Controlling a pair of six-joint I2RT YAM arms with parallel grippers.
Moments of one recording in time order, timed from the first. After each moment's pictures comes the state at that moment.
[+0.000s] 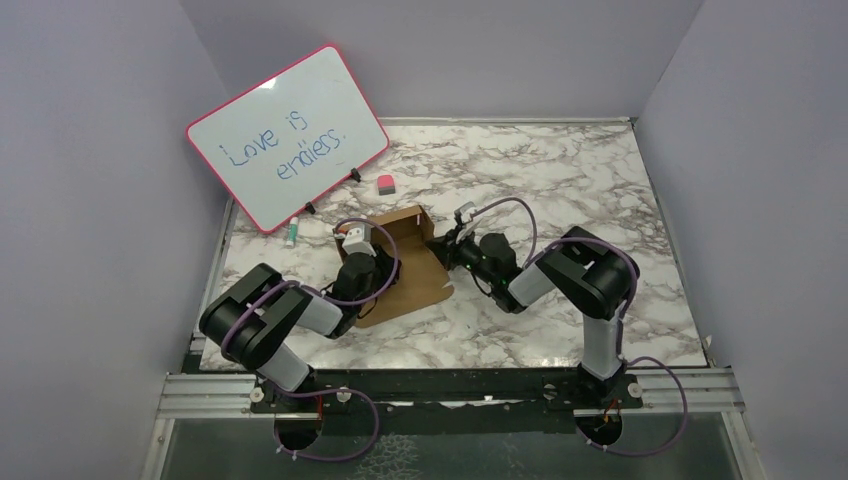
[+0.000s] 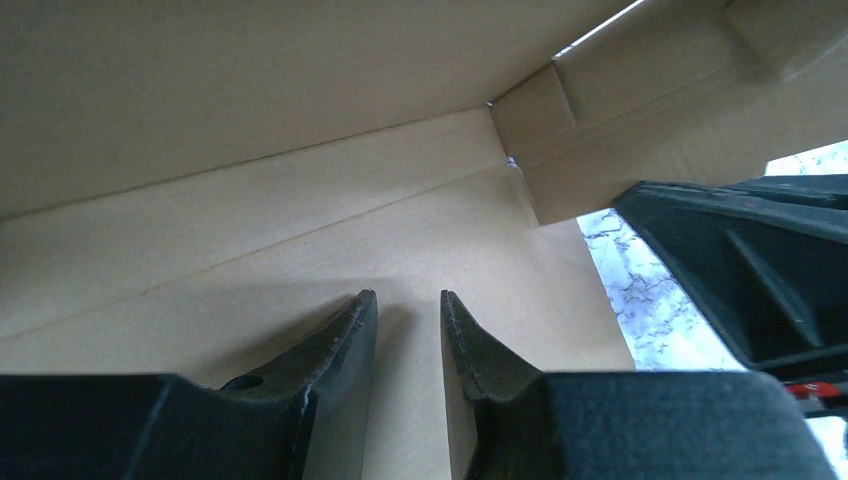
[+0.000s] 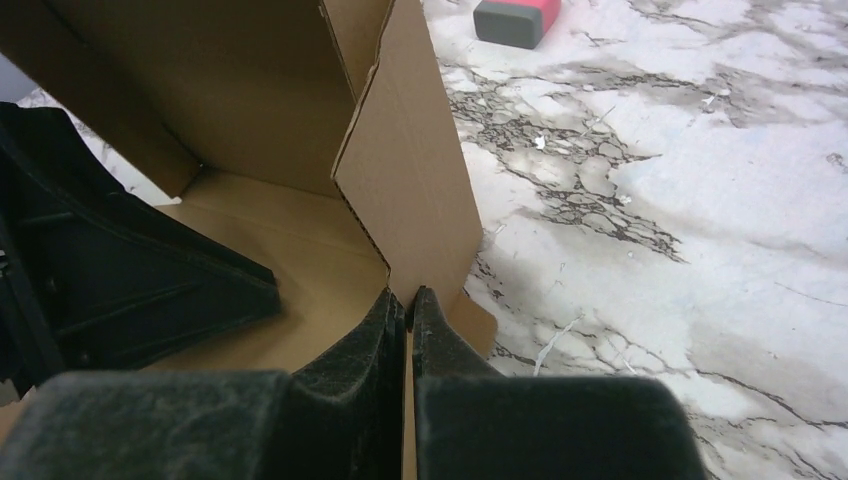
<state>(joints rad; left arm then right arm) -0.61 1.55 0.26 0.87 -0.22 -0.68 0.74 1.93 0.62 1.21 -0.09 0.22</state>
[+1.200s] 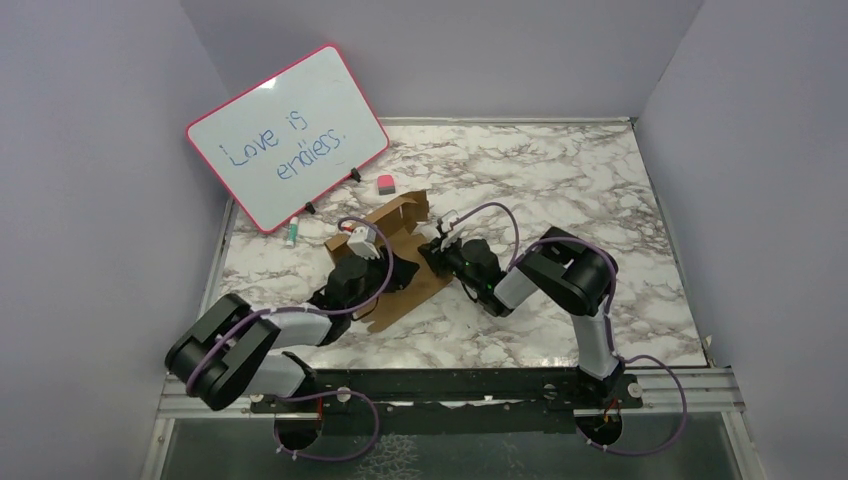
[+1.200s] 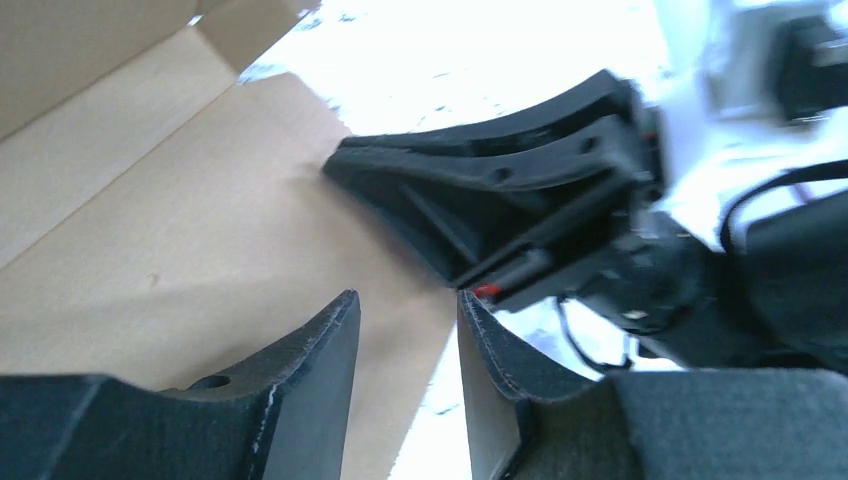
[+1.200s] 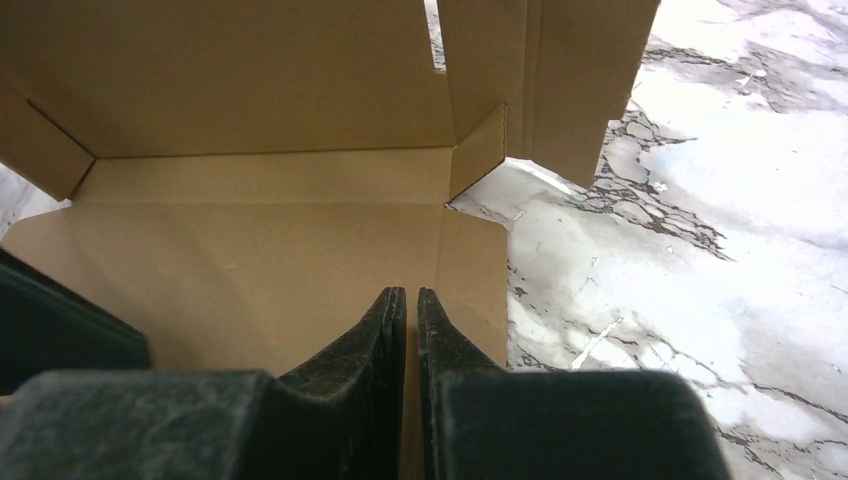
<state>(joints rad) -0.64 1.38 0.23 0.83 0.01 -0.73 0.82 2.06 0.69 1.21 0.04 0.12</state>
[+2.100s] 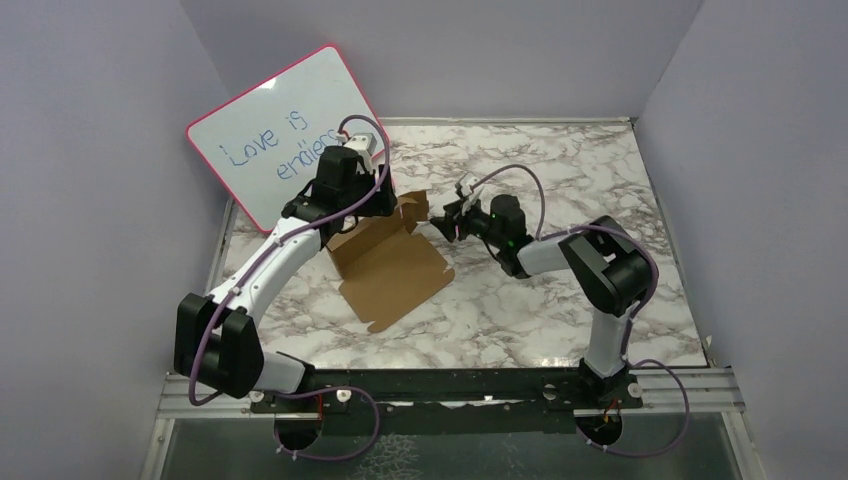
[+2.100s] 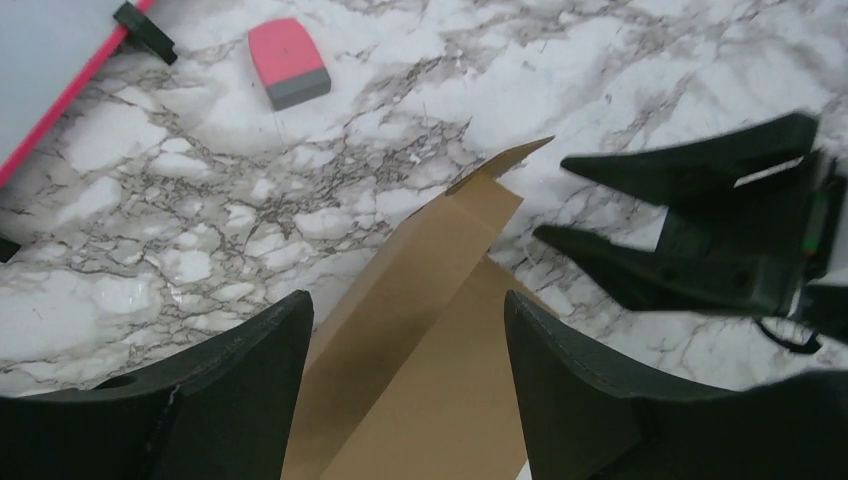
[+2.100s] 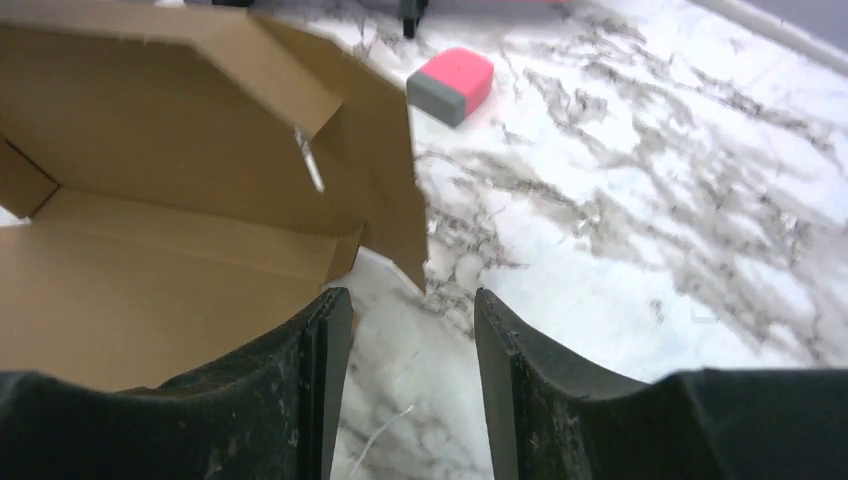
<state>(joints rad) -0.40 1.35 1.09 -0.28 0.06 -0.29 0.60 1.91 0.77 0.99 -0.30 -0.04</state>
